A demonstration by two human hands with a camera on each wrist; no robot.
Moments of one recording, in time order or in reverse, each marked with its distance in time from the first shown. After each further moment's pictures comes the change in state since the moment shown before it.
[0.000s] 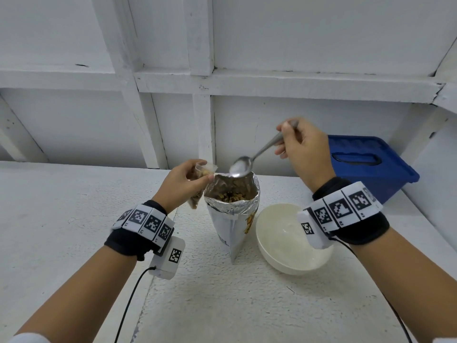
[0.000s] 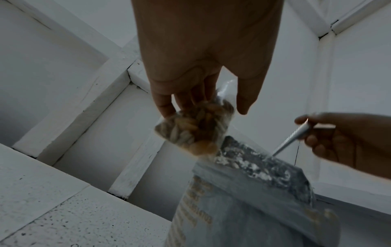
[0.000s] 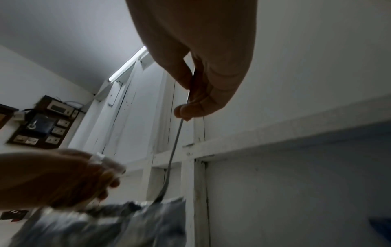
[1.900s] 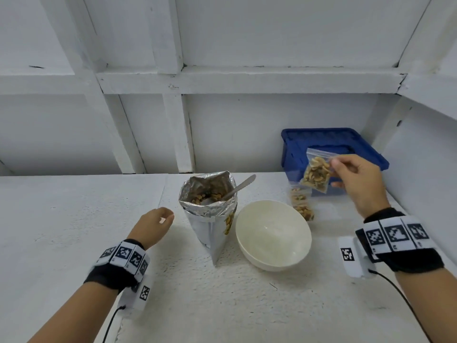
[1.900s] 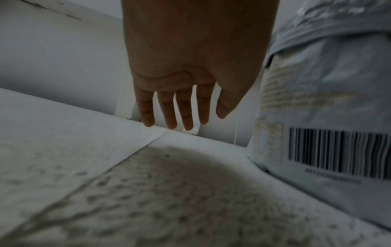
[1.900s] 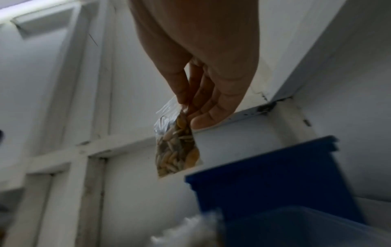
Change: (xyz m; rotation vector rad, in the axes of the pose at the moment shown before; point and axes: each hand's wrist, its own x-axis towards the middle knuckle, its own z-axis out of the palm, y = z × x) left_hand -0.018 -0.096 0.027 0.449 -0.166 -0.260; right_hand -0.048 0.093 -0.115 -0.039 0.176 0.328
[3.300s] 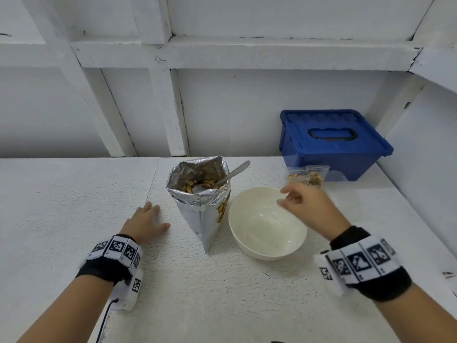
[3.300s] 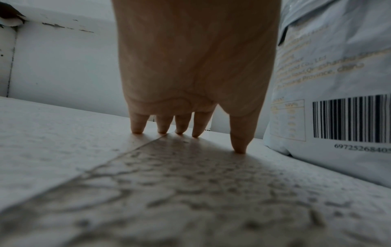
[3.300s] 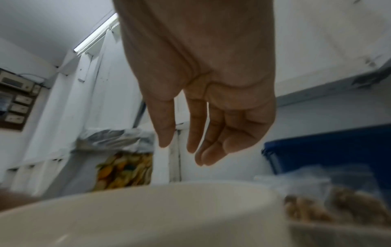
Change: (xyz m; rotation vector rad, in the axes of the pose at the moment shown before) left_hand 0.007 -0.020 0.025 0.289 -0.284 -0.149; right_hand -0.053 0.003 0.049 -0.537 -0.505 0.113
